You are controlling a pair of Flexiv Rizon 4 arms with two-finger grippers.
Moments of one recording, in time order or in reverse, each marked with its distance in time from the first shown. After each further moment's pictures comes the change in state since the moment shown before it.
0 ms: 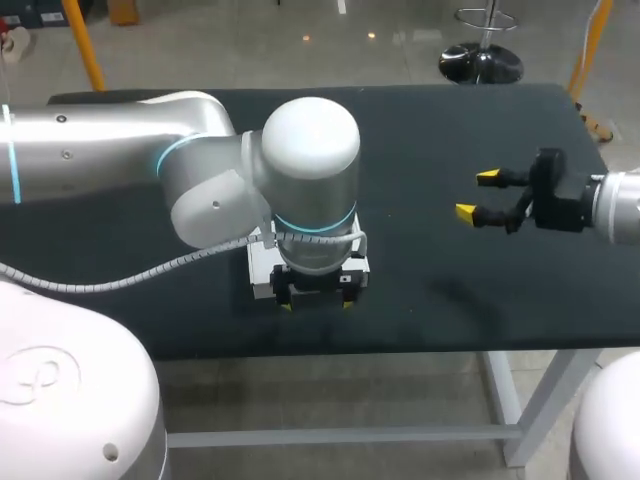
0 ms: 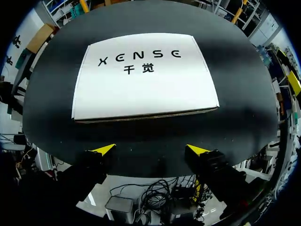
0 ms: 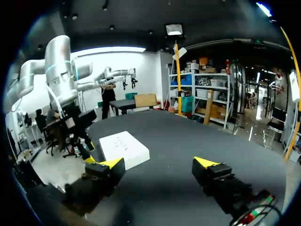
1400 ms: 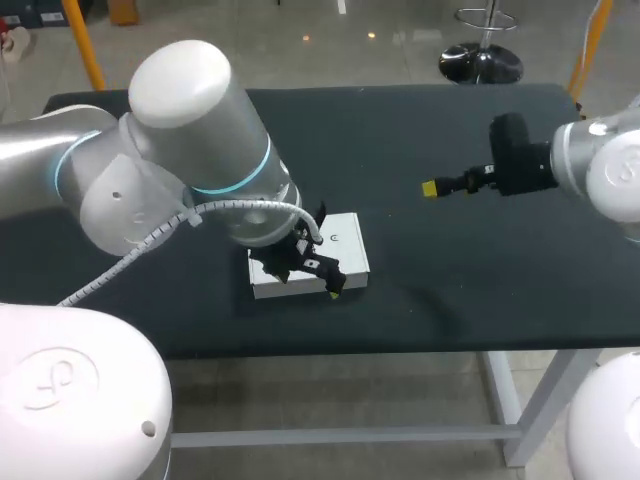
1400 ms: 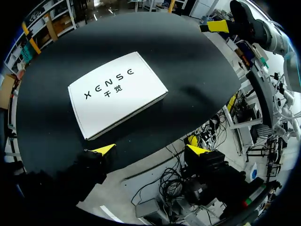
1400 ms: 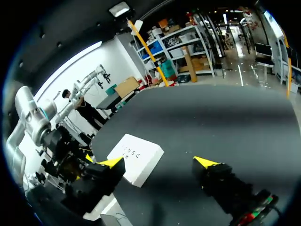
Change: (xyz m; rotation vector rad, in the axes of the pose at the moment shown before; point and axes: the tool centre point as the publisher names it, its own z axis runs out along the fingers) left arm -0.009 0.009 -0.081 0.014 0.259 0.421; right arm 0.022 0.022 0.031 0.260 -0.050 0.488
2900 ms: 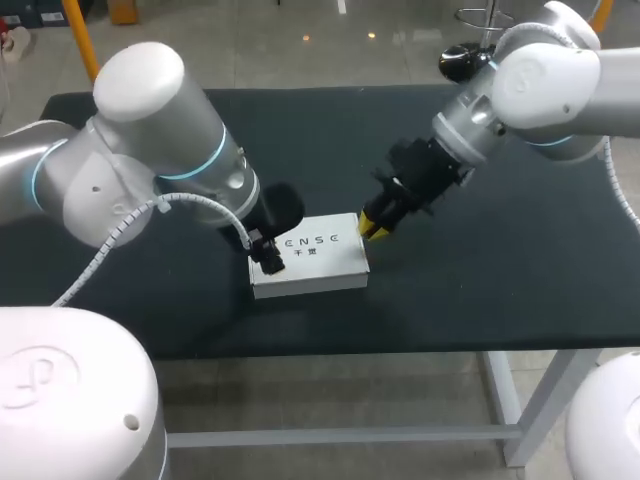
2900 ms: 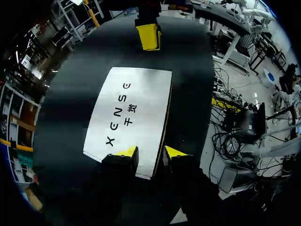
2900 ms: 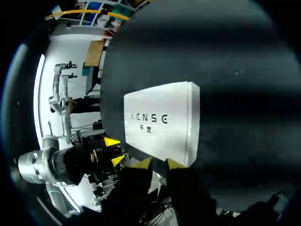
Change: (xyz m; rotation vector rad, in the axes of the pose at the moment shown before) left arm -0.089 -0.038 0.023 0.024 -0.008 0.832; right arm 0.093 -0.050 0.095 0.654 0.094 0.593
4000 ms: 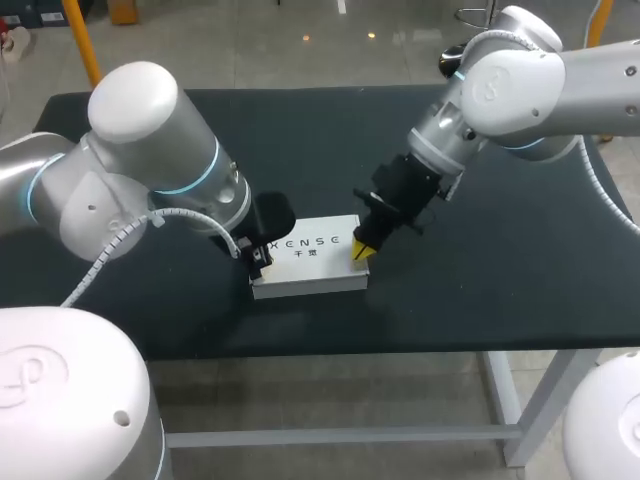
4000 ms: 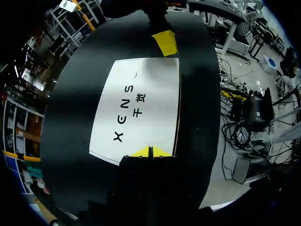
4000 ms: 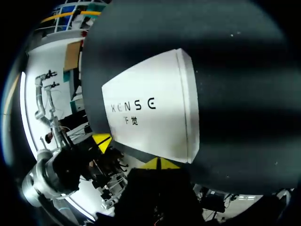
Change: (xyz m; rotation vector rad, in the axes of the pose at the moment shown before) left arm -0.019 0.019 0.016 -0.006 -0.057 0.113; right arm -0.002 -0.024 0.039 0.114 -0.091 0.195
